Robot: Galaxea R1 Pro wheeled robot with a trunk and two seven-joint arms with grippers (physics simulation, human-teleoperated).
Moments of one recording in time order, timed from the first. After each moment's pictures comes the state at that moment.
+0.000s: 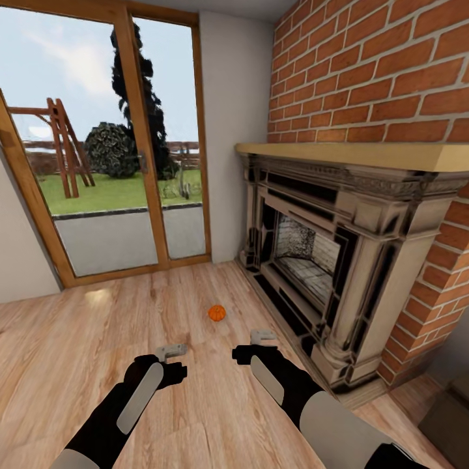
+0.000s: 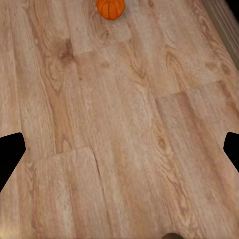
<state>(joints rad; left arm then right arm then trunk) -0.45 0.04 -0.29 -1.14 0.71 0.83 0.60 -0.73 0.17 0.58 -0.58 -0.64 0.40 -0.36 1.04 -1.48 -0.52</state>
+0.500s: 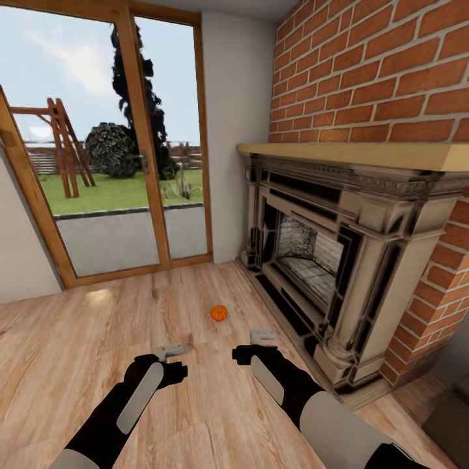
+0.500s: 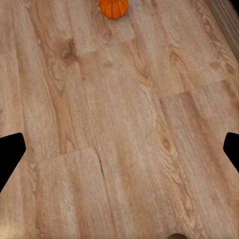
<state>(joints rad) -0.45 0.04 -0.29 -1.15 0.71 0.83 0.60 -0.73 0.17 0.58 -0.58 -0.64 0.40 -0.36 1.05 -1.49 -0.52</state>
